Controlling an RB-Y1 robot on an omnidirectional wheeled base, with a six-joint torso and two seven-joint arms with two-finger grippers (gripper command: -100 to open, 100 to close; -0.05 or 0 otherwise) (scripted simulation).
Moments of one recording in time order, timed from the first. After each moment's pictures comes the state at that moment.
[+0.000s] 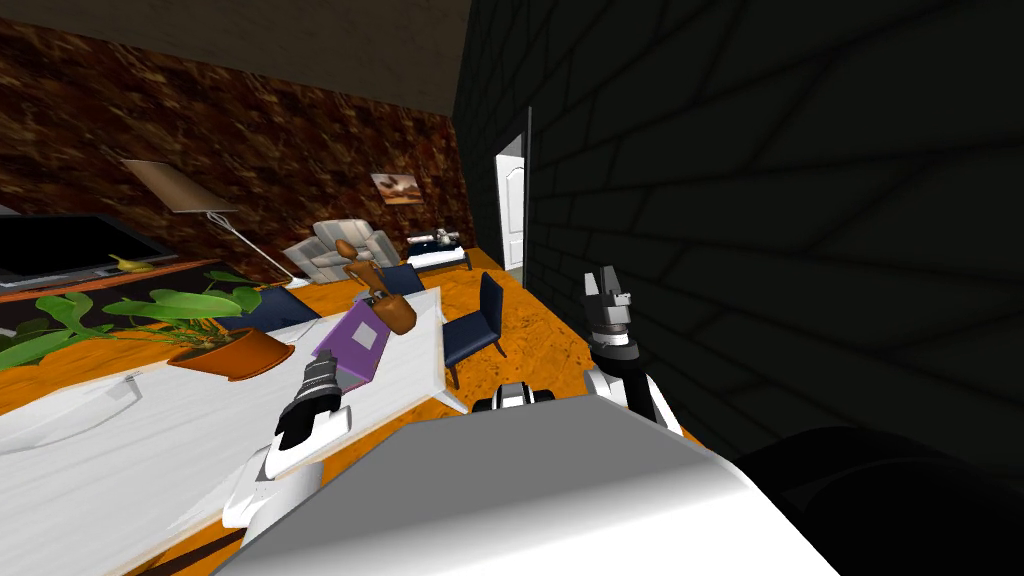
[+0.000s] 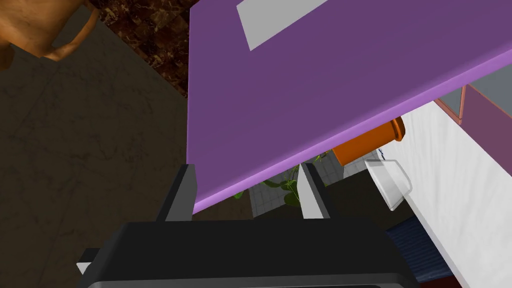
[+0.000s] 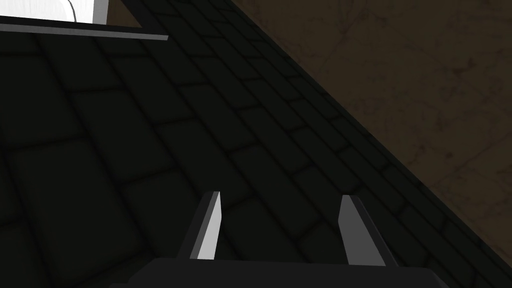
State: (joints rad) left arm 0.16 0.31 0.68 -1.42 -0.06 -0.12 -0.17; right arm 0.51 -0.04 0.05 -2.39 0.11 -0.54 -0.04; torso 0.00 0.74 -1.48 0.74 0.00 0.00
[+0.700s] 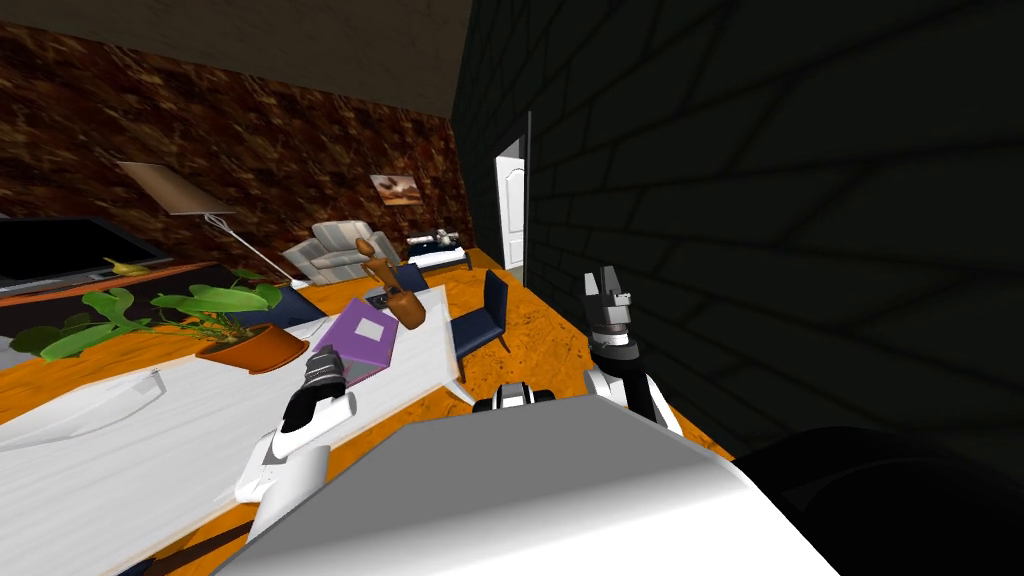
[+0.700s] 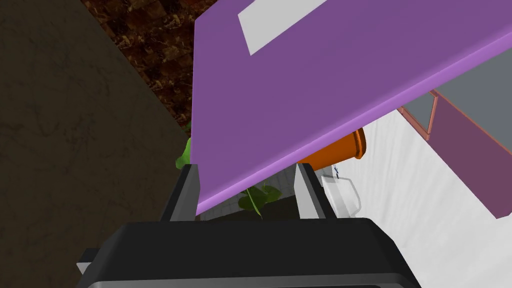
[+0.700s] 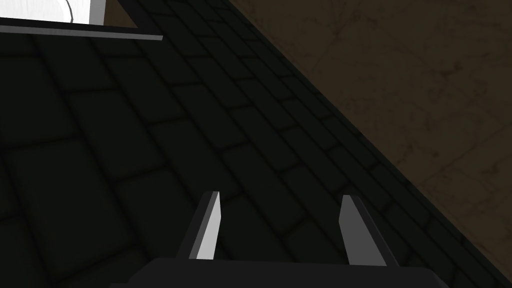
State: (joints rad) left arm 0.11 0.33 0.67 -1.44 0.04 0.02 -0.07; right arm 0.51 -0.04 0.05 -2.39 0.11 -0.54 -0.04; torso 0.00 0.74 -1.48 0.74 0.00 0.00
